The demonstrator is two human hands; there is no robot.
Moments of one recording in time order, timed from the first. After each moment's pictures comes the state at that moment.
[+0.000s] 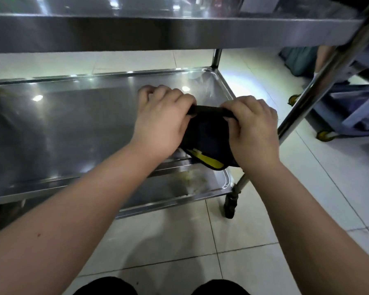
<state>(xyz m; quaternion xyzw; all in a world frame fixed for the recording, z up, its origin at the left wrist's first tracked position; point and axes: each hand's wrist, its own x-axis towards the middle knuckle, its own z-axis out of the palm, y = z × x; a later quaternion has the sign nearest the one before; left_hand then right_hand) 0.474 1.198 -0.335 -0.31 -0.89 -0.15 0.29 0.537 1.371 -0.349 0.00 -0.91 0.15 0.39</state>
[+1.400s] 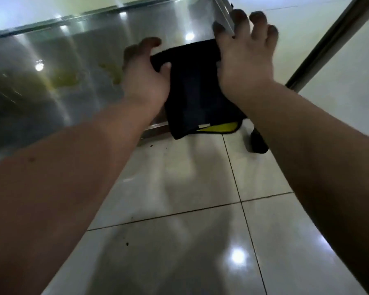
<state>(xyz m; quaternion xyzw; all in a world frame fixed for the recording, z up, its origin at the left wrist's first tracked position) 0.423 1.230 -0.693 -0.09 -0.90 -0.41 0.12 0.475 1.401 -0.664 -0.10 -0.99 -0.01 0.10</state>
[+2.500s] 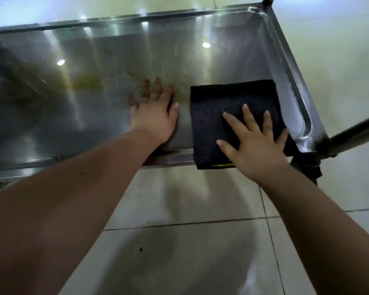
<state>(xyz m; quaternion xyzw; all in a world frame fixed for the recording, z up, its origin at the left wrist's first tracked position) 0.426 1.154 -0.762 -0.11 -0.99 -0.08 -0.05 0.545 1.349 -0.749 -0.11 -0.98 0.11 -0.13</state>
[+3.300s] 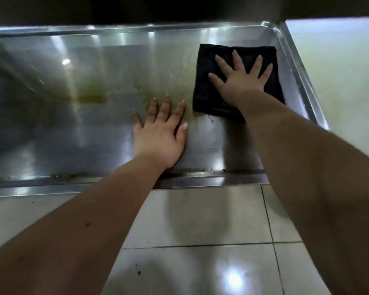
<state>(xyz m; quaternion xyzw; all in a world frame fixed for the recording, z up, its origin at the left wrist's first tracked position) 0.424 1.154 -0.775 -0.13 -0.99 -0.05 -0.03 0.336 1.367 -0.756 -0.12 -0.98 0.06 -0.11</state>
